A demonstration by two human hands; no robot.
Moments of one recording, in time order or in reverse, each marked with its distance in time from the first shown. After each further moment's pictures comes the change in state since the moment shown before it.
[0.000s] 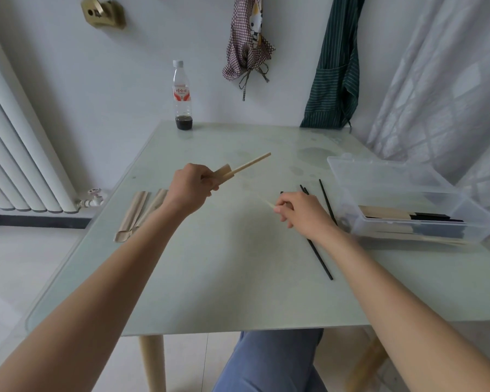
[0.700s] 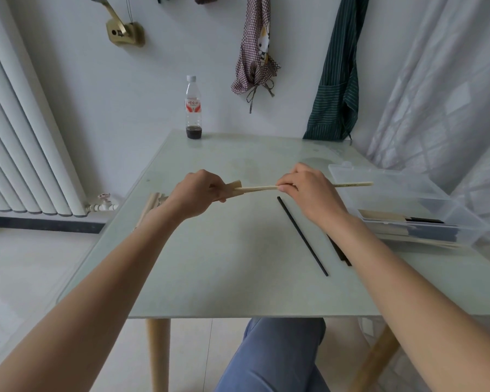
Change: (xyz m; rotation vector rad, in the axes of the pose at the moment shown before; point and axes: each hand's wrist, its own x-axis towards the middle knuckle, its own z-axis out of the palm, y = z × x) left_hand -0.031 0.006 -0.030 0.153 -0.159 0.140; right_hand -0.023 -0.041 -0.034 -0.244 0.256 -0.291
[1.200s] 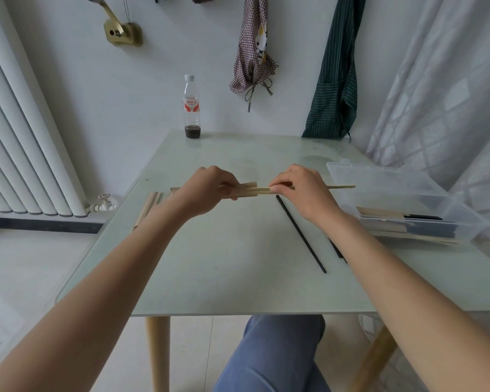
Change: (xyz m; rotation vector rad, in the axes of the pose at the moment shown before) left_hand -0.002 0.019 0.002 0.027 -0.017 0.196; right_hand -0.001 -0.003 0.002 0.156 -0.009 0.027
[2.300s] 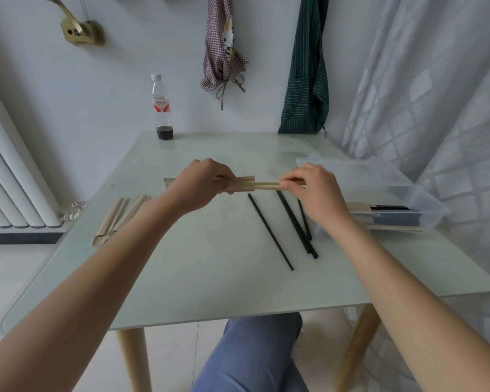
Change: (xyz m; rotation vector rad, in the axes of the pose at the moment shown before) left_hand 0.028 0.052 0.017 0.025 -0.002 0.025; right_hand -0.027 0.059 -0.036 0.034 0.184 0.073
